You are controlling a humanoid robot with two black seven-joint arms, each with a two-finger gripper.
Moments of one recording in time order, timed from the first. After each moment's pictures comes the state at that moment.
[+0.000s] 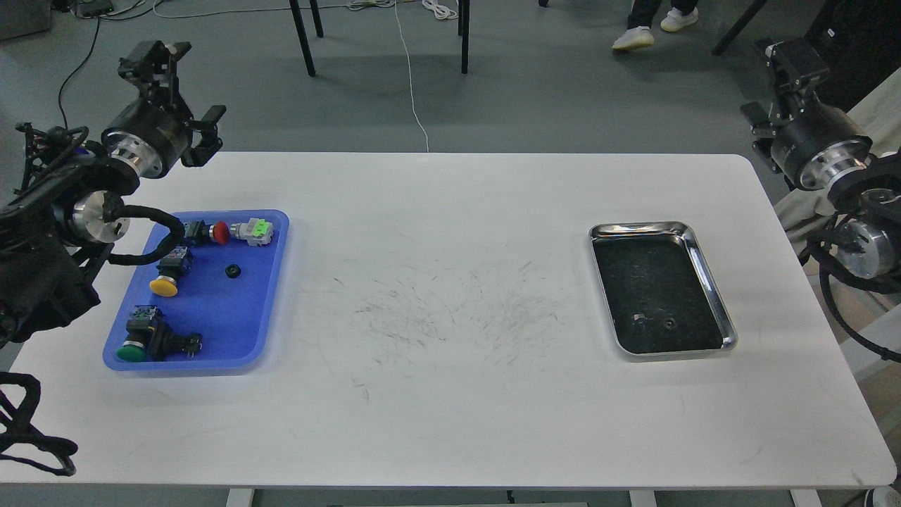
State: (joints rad) left arm -0.98 0.38 -0.44 -0.39 -0.02 -0.35 -0.29; right arm 1.08 -0.85 0.02 1.16 -0.18 -0.19 0.35
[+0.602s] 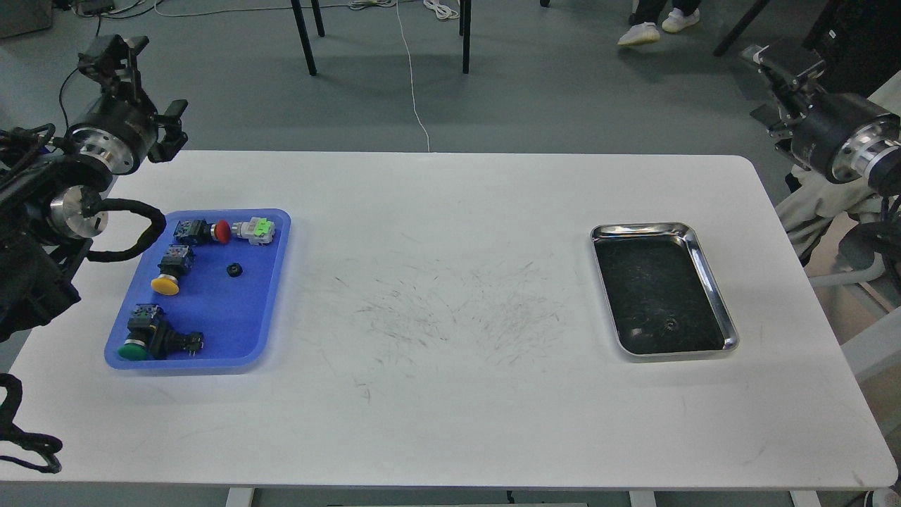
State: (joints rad) left arm -0.97 0.43 -0.48 -0.40 -0.03 -0.28 -0.30; right arm 1.33 -0.95 -0.24 1.30 -0.20 -0.15 0.32
